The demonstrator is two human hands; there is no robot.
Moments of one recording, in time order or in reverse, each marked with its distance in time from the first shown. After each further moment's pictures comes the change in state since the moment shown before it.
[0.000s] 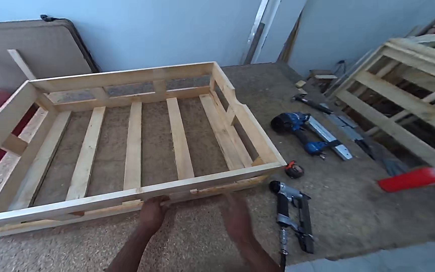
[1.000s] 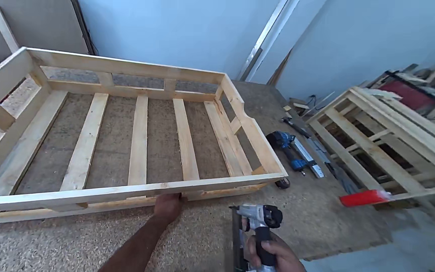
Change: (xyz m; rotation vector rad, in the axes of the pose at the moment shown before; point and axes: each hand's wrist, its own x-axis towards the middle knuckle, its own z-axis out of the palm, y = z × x) left_hand 0.012 0.001 -0.014 -0.003 -0.041 0.076; right_hand -0.095 -0.014 -0.083 1.430 -0.572 0.180
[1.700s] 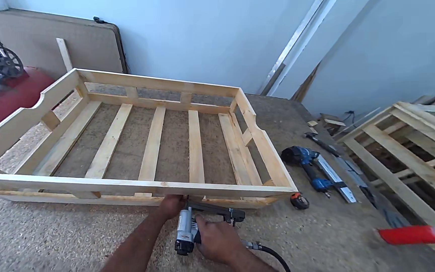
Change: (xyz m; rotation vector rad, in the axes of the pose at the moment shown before) left_hand -0.005 0.012 -0.003 -0.058 -0.089 0.056; right_hand 0.086 -0.002 0.114 -2.063 -0.294 0.108
